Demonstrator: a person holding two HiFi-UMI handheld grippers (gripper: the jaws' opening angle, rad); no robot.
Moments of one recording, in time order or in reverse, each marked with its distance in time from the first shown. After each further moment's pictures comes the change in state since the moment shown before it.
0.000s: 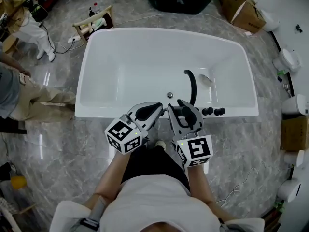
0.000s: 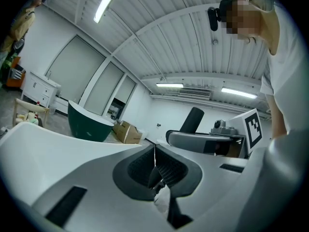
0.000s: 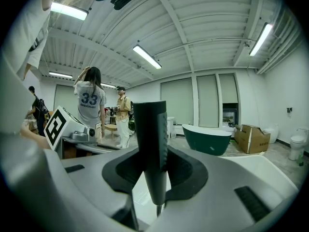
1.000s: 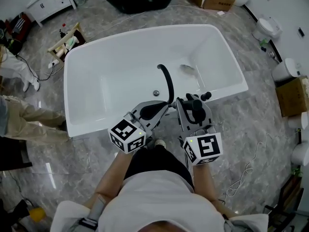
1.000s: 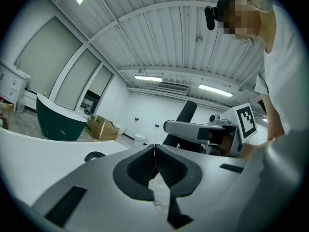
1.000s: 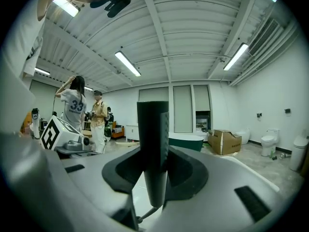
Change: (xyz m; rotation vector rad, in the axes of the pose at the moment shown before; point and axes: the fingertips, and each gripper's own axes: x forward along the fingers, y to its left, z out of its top) left arm 0.065 -0.077 -0.002 0.072 0.078 -0.284; right arm -0.080 -0.076 0.021 0.047 -0.082 -0.291
